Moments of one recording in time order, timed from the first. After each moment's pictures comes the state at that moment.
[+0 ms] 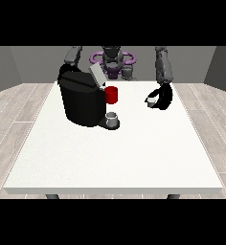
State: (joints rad) left arm -0.57 0.41 0.05 -0.57 -0.60 0.15 -0.31; right arm -0.21 -0.02 -0.03 -1.42 0.01 -0.16 -0.04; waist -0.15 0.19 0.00
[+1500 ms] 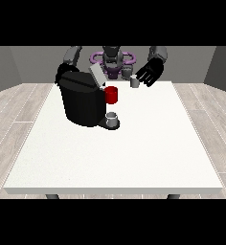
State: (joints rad) left arm -0.93 0.44 0.07 -0.69 -0.61 -0.13 -0.22; right arm -0.26 -0.02 -0.04 -1.28 -0.03 -0.12 -0.08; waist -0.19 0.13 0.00
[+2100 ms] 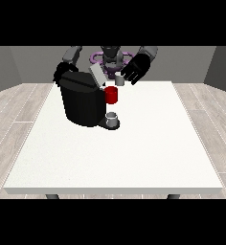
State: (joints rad) left arm -1.10 0.47 0.13 -0.66 -0.60 -0.14 -0.13; right arm -0.30 -0.01 0.02 -1.36 -0.01 -0.15 -0.06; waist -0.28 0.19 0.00
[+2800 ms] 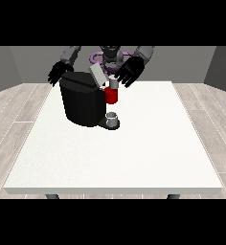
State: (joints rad) left arm -1.15 0.46 0.13 -0.63 -0.62 -0.15 -0.11; right arm -0.31 -0.04 -0.01 -1.39 -0.01 -0.16 -0.04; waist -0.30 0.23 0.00
